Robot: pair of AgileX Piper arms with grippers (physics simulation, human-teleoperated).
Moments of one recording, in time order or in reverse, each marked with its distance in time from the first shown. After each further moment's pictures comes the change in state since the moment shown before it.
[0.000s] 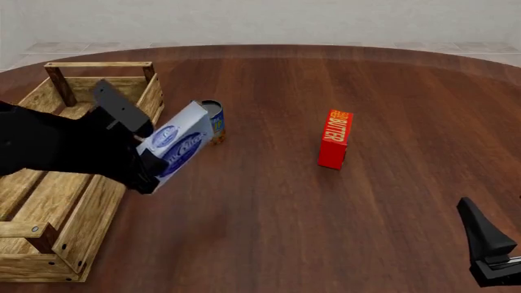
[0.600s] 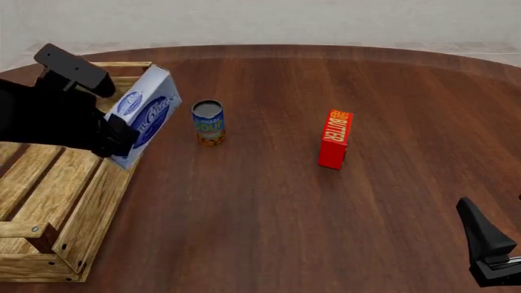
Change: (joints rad) left arm 0.137 -0.058 -0.093 0.079 -0.080; right arm 0.006 0.000 0.000 -0.001 0.013
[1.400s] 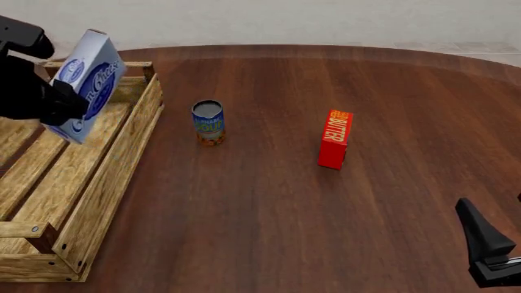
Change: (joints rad) left arm 0.217 -0.035 -0.101 0.072 -0.016; right arm 0.004 0.000 0.000 0.004 -0.004
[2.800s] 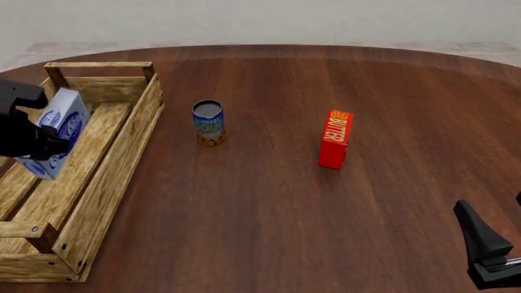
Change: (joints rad) left arm 0.295 0.276 0.116 -0.231 0.095; right arm 0.005 0.000 0.000 0.013 -0.016
